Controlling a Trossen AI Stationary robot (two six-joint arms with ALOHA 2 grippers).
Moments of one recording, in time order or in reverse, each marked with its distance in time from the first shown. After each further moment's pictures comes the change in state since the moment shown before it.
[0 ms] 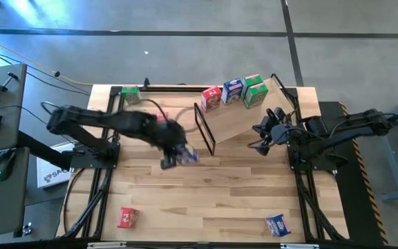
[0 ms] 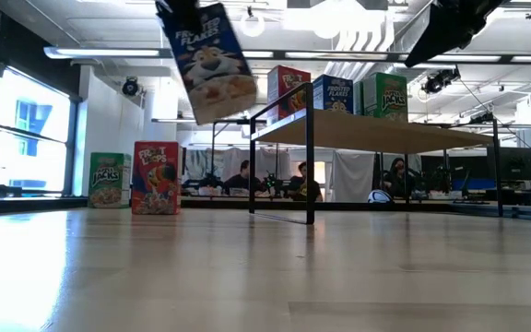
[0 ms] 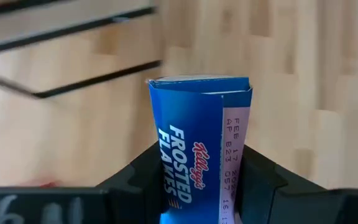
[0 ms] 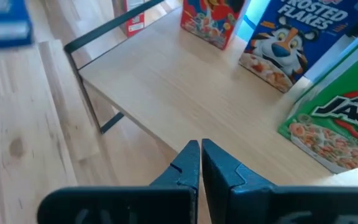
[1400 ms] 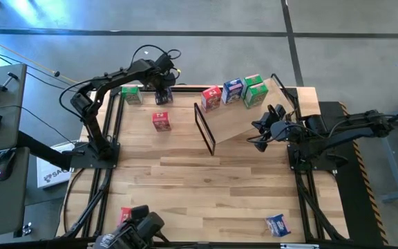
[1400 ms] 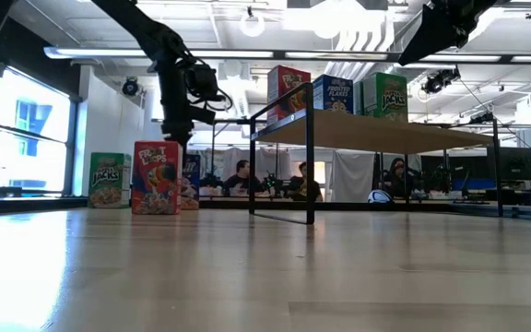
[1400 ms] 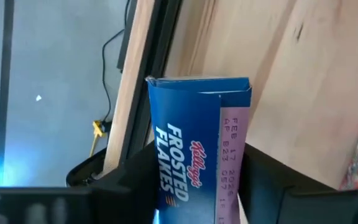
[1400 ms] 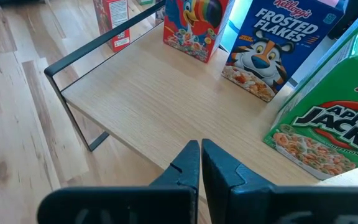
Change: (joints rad) left arm 0.926 0.326 0.000 0.078 -0.072 0.808; right arm -0.042 0.000 0.000 0.042 0.030 -0.006
